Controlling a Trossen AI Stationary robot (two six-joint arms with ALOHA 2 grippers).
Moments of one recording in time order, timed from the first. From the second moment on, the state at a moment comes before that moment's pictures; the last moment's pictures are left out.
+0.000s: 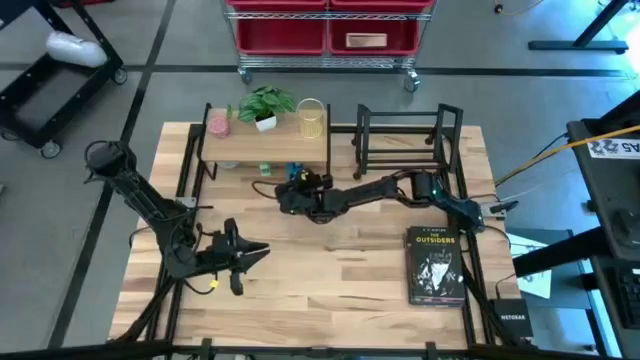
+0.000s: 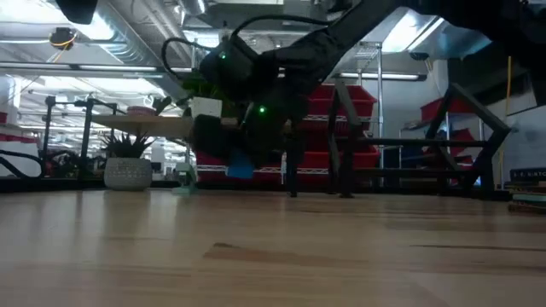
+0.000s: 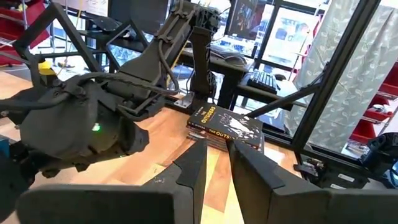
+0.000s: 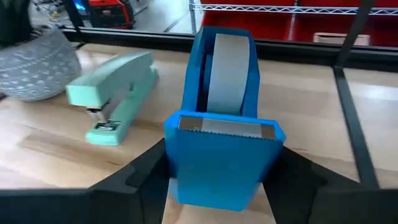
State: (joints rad) left arm -0.85 1.23 0.54 0.66 -1.13 -0.29; right arm -0.03 2.36 1.64 -0.14 0.97 0.89
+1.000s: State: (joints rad) left arm -0.85 1.23 0.54 0.61 -1.15 -0.35; right arm -0.08 2.36 1.64 -0.18 0.96 0.88
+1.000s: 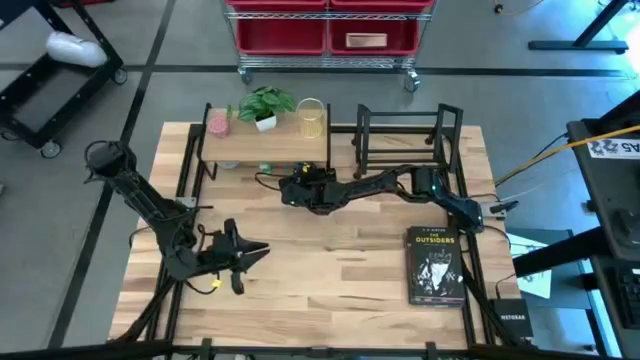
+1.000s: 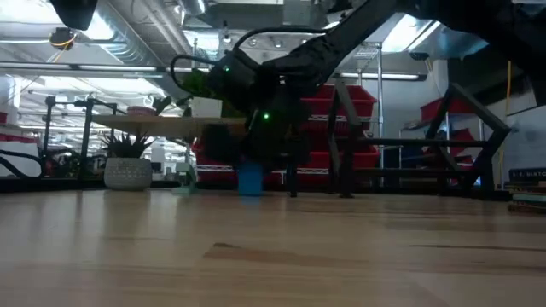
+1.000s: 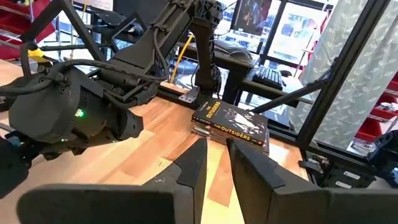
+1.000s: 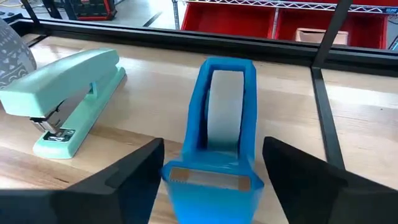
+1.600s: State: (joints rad) left arm -0.85 1.23 0.54 0.61 -1.15 -0.38; right arm 0.16 2.34 1.64 -0.60 1.07 0.84
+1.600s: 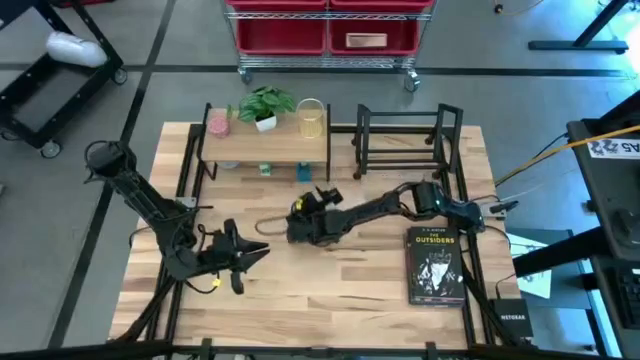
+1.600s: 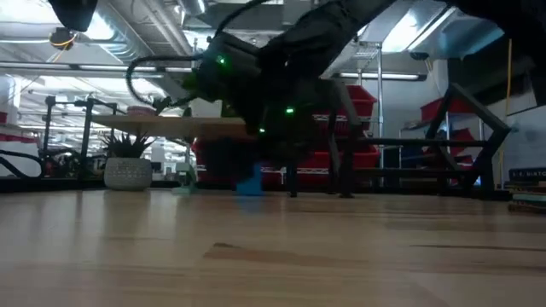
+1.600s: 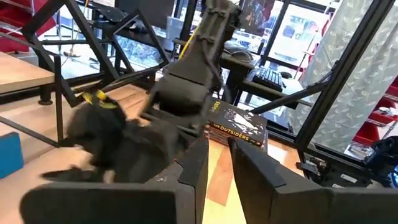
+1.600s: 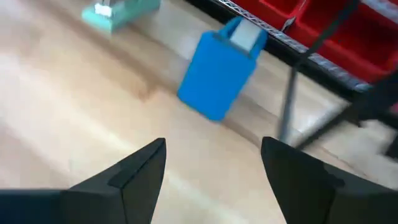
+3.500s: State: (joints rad) left arm -0.42 1.76 0.70 0.96 -0.52 -0.47; right arm 0.94 1.83 1.10 -0.85 0.59 1.68
